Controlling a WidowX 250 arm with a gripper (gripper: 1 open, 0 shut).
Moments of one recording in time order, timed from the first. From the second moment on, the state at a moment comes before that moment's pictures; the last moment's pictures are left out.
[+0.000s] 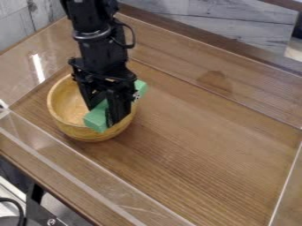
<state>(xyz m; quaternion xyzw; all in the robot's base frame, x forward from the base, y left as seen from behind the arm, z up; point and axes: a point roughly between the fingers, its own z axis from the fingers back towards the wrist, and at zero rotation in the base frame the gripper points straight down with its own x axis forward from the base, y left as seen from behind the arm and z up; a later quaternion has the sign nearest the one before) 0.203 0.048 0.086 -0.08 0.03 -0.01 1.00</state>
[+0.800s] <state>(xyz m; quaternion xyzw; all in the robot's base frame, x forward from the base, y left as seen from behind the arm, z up) 0.210 0.049 0.082 -0.09 0.03 -0.01 1.00</state>
